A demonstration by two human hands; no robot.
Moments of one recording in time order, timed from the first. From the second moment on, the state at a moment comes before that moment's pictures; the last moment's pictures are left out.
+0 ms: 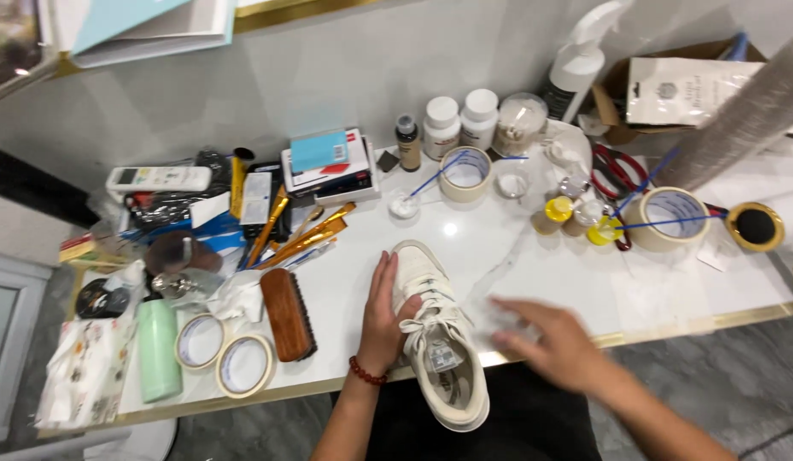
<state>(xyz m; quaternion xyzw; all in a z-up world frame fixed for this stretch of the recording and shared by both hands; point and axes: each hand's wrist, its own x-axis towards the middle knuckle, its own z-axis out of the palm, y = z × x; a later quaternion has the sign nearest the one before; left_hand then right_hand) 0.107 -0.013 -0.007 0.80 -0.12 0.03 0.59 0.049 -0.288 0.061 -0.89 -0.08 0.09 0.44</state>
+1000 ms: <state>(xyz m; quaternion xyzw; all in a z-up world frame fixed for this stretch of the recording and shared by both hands) 0.104 -0.004 -0.030 0.70 -0.09 0.06 0.70 0.037 -0.236 0.038 -0.76 -0.04 0.19 0.62</state>
